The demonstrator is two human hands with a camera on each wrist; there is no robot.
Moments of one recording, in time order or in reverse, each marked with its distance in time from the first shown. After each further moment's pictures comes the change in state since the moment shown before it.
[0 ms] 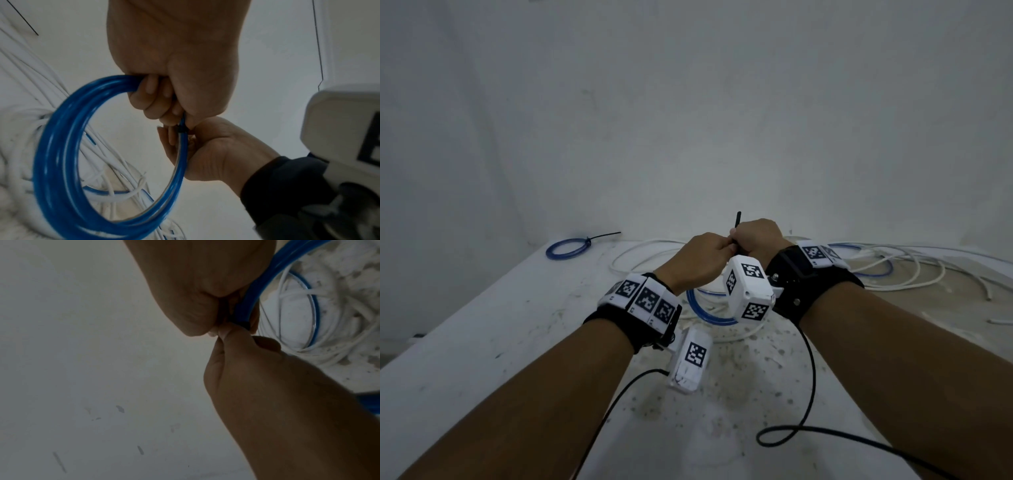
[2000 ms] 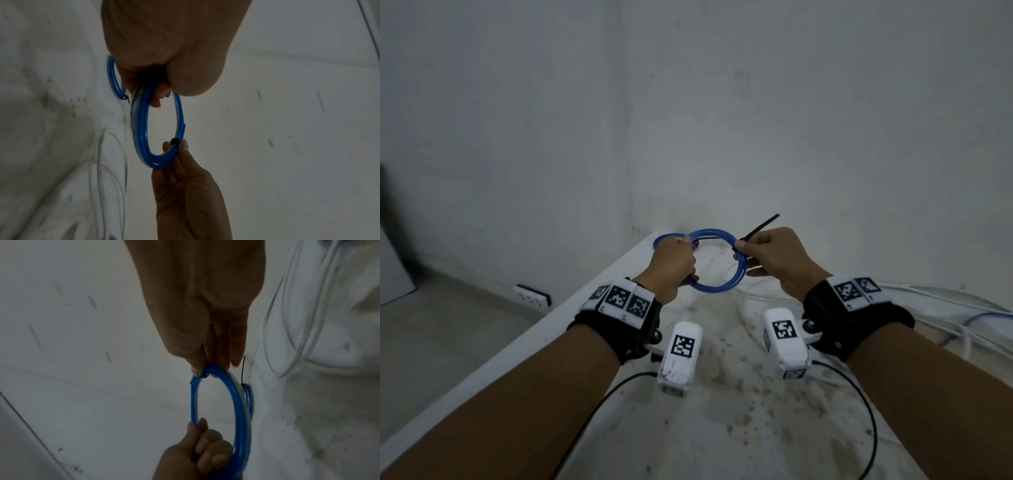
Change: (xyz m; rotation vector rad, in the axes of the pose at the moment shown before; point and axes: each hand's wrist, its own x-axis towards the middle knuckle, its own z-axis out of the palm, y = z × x) left_hand -0.063 -0.181 -0.145 -0.689 0.635 -0.712; right_hand 0.046 -0.019 0.213 -0.028 -0.397 -0.233
